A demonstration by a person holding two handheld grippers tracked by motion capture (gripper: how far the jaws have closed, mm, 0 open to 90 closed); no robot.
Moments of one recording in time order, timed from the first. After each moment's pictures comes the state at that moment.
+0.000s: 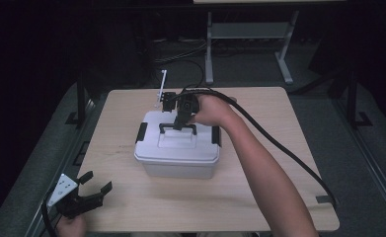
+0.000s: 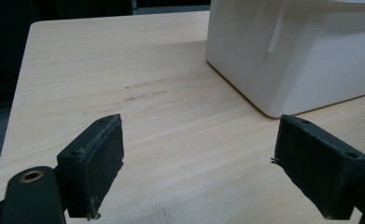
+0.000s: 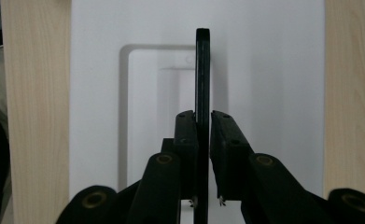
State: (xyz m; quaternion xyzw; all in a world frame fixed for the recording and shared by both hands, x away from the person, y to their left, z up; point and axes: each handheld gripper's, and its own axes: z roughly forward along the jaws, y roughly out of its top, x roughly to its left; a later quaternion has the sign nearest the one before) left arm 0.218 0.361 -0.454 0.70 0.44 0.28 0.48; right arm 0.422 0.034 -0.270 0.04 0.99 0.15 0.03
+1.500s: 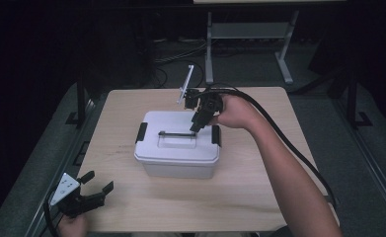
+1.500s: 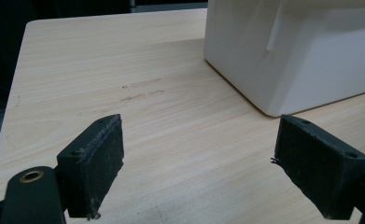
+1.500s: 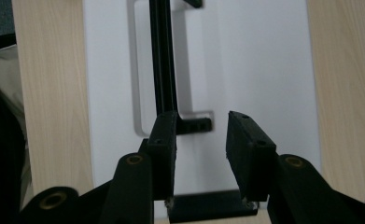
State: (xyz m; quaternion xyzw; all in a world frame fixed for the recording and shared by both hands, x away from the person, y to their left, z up) left arm 0.220 0.357 -0.454 0.71 0.44 0.27 0.48; right arm 0.409 -0.023 -0.257 0.08 0.98 0.17 0.03
